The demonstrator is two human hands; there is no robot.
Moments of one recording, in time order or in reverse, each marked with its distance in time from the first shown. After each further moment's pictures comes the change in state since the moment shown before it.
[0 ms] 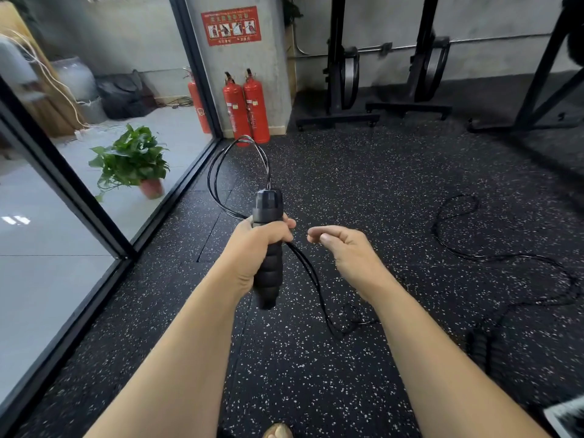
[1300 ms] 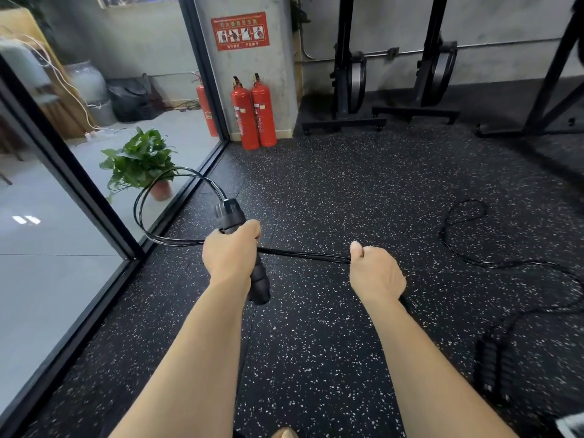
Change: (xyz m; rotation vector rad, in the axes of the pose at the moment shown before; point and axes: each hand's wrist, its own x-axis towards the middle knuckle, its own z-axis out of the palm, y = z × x) left_hand 0.011 -0.010 -0.022 -0.058 0.611 -0.122; right_hand 0.018 0.037 0.007 -0.711 0.460 0.295
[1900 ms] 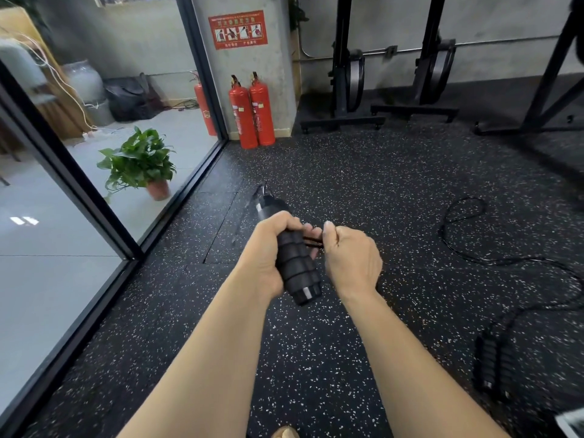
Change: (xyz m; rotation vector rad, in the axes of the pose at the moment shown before) left_hand -0.034 0.012 0.024 -0.434 -0.602 -0.387; right_hand -0.024 -0.038 -0.009 0.151 0.151 -0.330
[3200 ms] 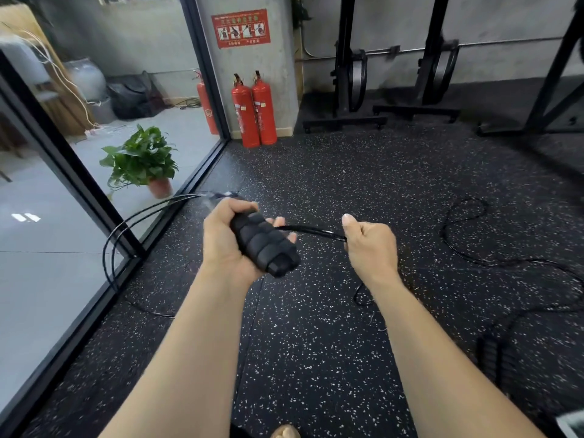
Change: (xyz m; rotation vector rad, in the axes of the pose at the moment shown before) left_hand -0.002 0.030 -0.034 -0.242 -0.077 0.123; right_hand 0.021 0.028 -0.005 0.378 -0.081 0.055
